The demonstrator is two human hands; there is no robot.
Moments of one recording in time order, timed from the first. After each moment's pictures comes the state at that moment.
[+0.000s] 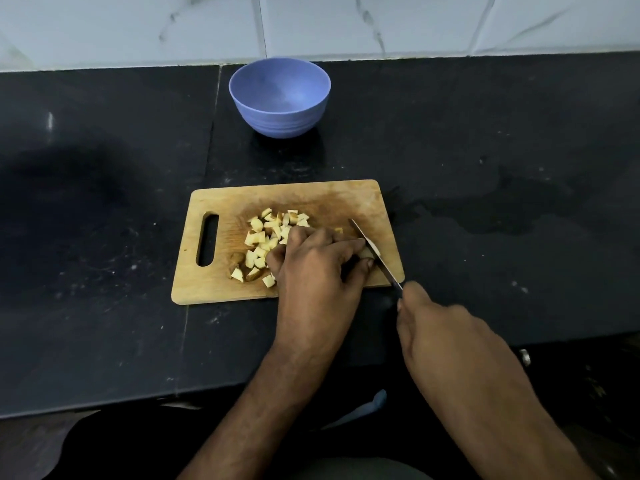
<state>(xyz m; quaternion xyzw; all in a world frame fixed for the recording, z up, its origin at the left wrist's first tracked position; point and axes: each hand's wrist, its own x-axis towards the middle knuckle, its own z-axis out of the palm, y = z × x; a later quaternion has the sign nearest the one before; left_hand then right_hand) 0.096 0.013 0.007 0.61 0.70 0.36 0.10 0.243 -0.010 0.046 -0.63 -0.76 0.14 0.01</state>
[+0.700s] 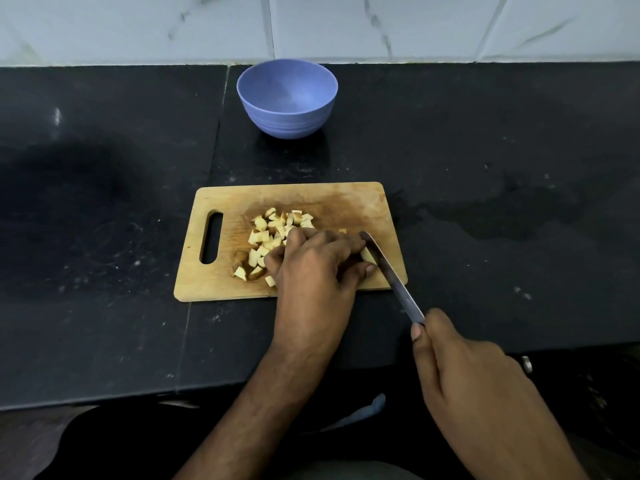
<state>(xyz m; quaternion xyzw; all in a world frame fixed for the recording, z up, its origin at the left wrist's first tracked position) 0.093 0.011 0.009 0.60 0.70 0.38 0.12 0.260 -0.031 0.051 -0.63 -0.75 0.20 0.03</state>
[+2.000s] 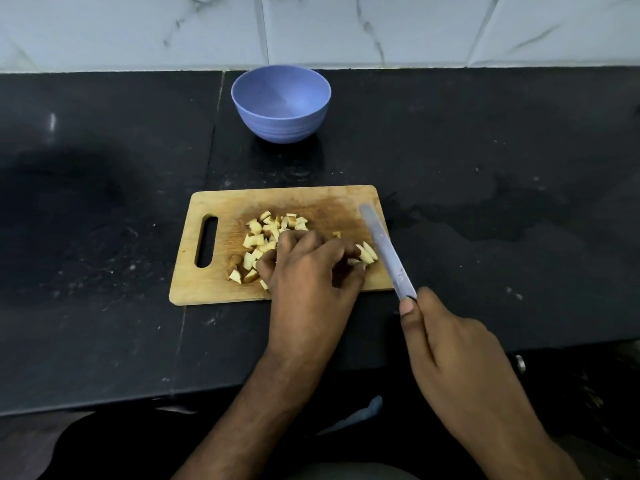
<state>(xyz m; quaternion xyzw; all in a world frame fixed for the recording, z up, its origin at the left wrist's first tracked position) 0.096 0.008 0.008 0.59 0.71 0.37 0.10 0.260 -0.015 0.035 -0.58 -0.78 0.18 0.15</state>
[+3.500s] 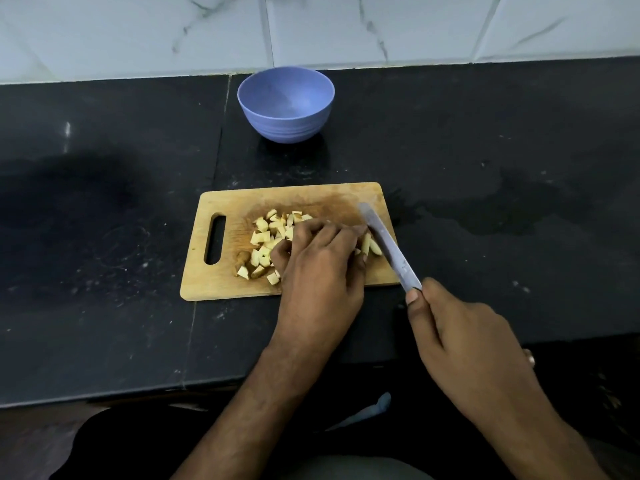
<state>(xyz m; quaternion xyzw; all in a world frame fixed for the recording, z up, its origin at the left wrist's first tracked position) 0.096 0.012 0.010 0.65 0.69 0.31 0.07 0.266 -0.007 0.032 -0.59 -0.79 0.13 0.11</state>
